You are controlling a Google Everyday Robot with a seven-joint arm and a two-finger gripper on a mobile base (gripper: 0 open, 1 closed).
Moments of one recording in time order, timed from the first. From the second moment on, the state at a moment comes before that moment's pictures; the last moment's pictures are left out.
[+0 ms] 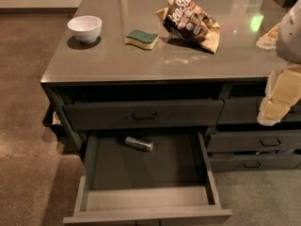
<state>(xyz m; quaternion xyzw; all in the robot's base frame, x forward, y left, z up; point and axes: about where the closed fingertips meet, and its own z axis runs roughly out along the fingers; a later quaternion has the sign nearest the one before) 0.438 -0.217 0.976 -0.60 0.78 -0.03 0.16</state>
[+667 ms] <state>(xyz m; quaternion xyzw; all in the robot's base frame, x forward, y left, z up) 0.445 -0.207 0.954 -0.60 0.78 0.00 0.18</state>
